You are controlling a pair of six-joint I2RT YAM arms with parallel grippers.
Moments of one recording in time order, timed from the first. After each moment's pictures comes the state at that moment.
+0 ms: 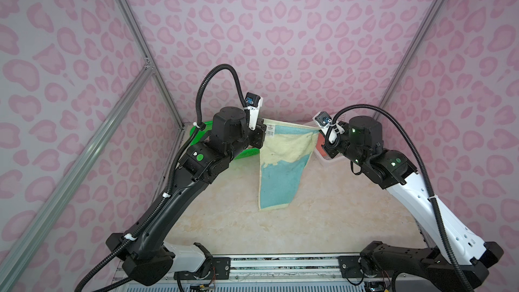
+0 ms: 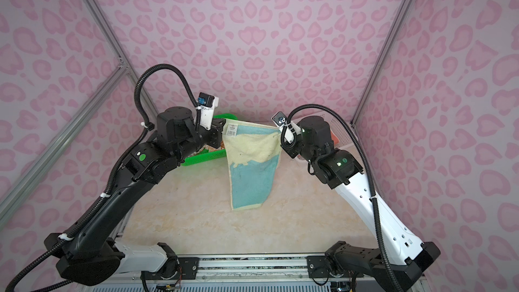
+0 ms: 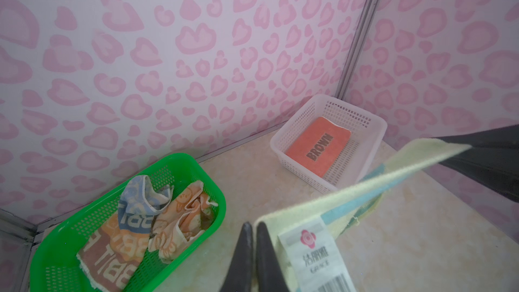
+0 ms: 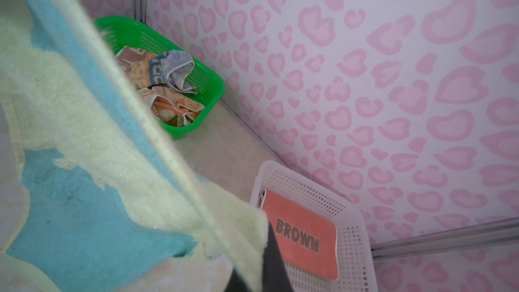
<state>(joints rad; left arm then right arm) -0.70 1.33 1.72 -0.69 -0.16 -0.04 0.62 1.21 1.49 -0.61 0.14 -0.46</state>
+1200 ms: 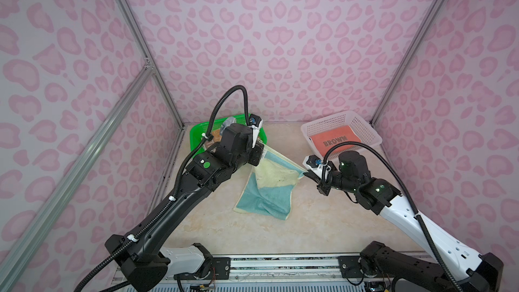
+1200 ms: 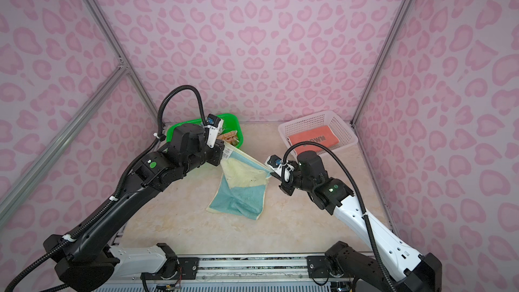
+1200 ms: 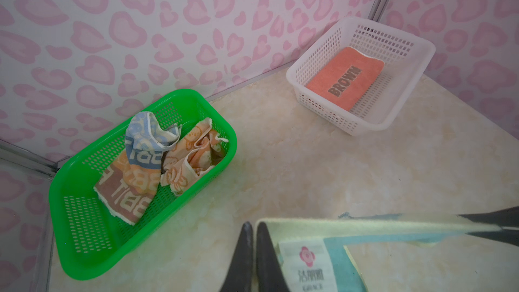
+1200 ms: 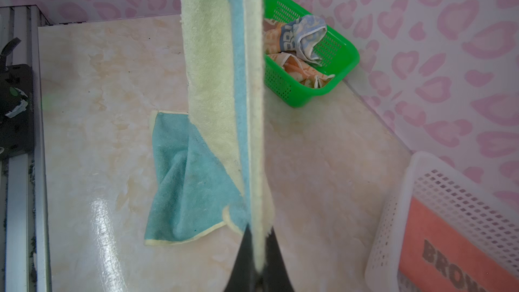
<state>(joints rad) -0.71 1.28 1.50 -0.76 -0.24 -0.04 0.62 1.05 0.91 -0.42 -0.31 -0.41</state>
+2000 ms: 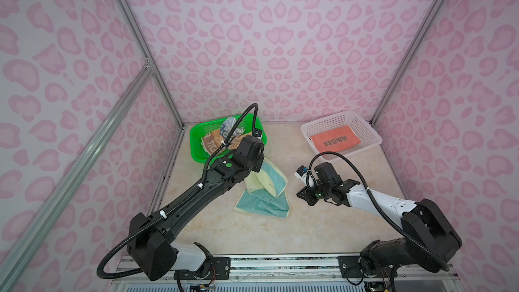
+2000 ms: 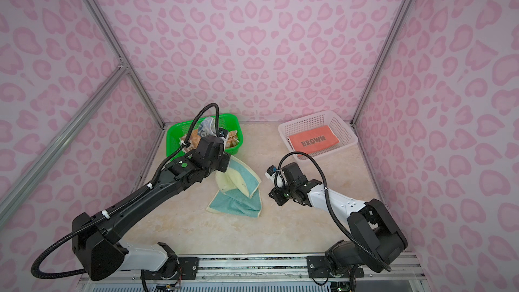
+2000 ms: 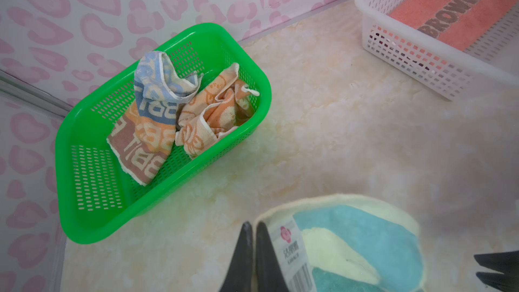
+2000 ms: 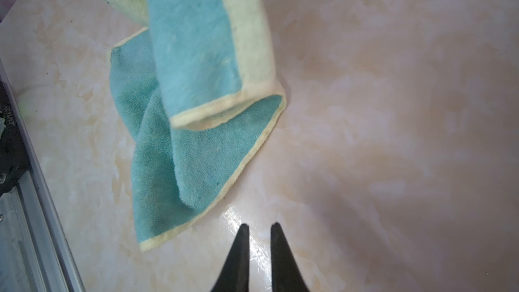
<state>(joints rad) -0.69 1.39 1.25 -0.58 -0.38 -0.08 0.61 1.43 0.72 -0.23 -0.39 -0.04</state>
